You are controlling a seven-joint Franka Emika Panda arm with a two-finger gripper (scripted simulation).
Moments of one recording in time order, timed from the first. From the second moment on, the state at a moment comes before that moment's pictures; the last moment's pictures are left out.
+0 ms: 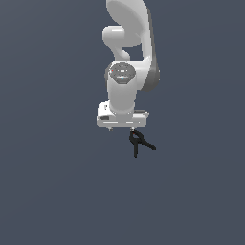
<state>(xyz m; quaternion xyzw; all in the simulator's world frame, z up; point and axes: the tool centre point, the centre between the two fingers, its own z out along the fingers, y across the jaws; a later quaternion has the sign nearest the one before) -0.023 -0.005 0.150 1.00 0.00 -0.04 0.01</state>
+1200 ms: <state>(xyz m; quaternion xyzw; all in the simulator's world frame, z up) -0.024 0.025 0.124 1.00 0.06 -0.03 0.00</state>
